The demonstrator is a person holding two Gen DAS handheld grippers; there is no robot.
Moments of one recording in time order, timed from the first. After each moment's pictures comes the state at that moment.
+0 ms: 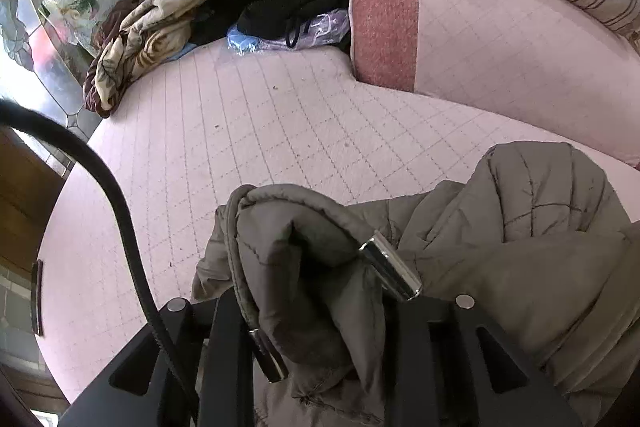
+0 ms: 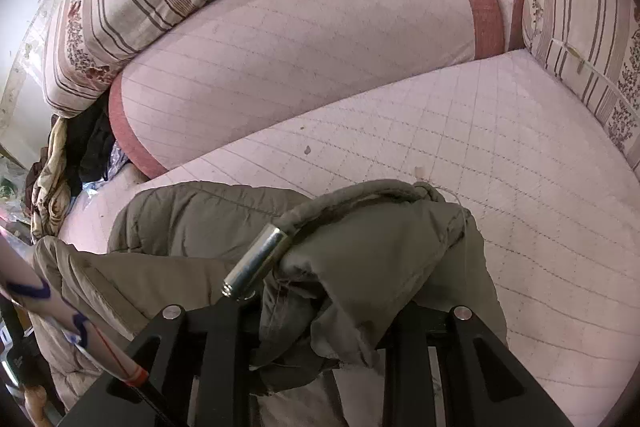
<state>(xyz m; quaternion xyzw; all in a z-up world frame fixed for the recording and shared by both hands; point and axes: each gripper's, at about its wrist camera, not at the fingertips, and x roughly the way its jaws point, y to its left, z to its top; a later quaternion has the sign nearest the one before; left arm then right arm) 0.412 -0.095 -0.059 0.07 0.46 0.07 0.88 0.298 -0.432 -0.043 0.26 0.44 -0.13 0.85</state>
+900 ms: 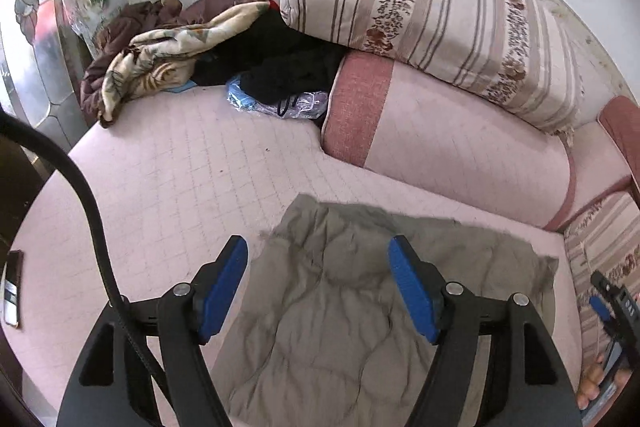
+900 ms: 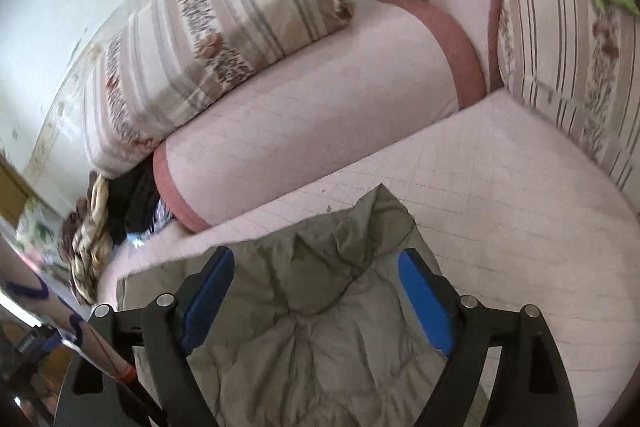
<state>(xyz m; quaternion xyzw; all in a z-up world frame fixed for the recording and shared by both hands) 0.336 -0.041 0.081 -0.05 0.39 -0.03 0.92 0.233 -0.417 0.064 0.27 0.35 -0.13 0.89</state>
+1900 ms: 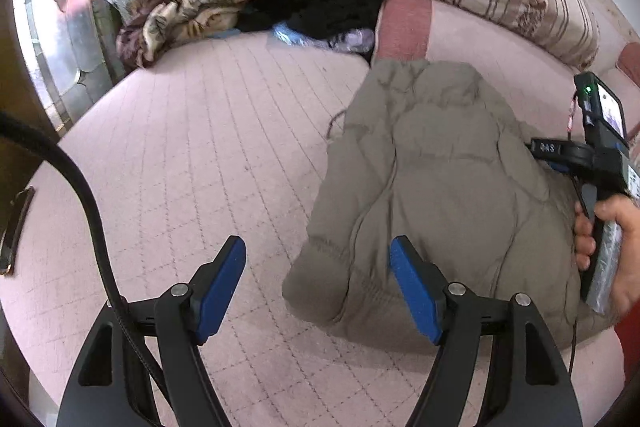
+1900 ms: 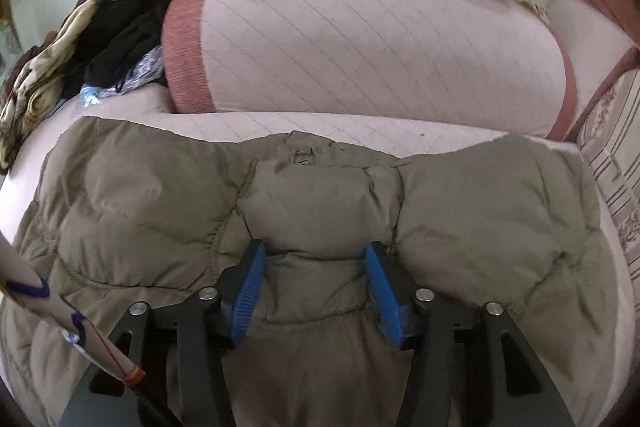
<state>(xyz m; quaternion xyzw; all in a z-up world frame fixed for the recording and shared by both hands) 0.265 0.003 -0.047 -0.01 0.40 0.00 0.92 0.384 -0.259 -0.062 0.08 0.45 -0.12 0.88</state>
